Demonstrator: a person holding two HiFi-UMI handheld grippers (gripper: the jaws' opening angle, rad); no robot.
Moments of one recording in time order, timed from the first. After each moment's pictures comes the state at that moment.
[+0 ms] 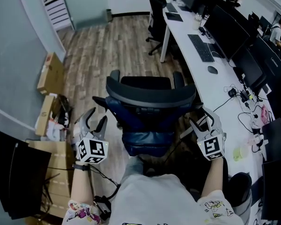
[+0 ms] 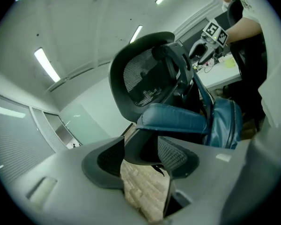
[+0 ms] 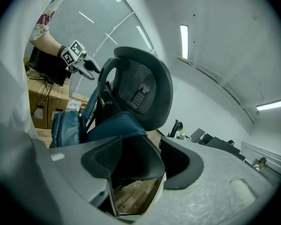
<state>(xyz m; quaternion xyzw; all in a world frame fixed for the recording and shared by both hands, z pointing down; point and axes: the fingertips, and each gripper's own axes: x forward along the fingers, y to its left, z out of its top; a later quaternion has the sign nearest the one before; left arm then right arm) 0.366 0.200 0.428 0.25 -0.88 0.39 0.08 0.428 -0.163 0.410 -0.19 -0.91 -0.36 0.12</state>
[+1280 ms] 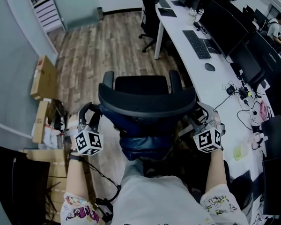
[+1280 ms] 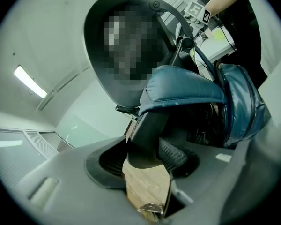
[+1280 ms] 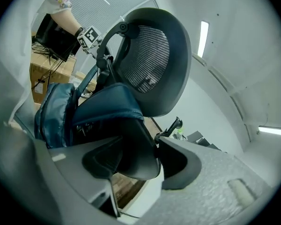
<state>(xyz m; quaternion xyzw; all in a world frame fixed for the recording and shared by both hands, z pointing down) 0.285 0.204 0.462 0.26 -0.83 0.50 0.08 0.373 -0.178 0.439 -0.18 -0.86 -0.46 0.15</state>
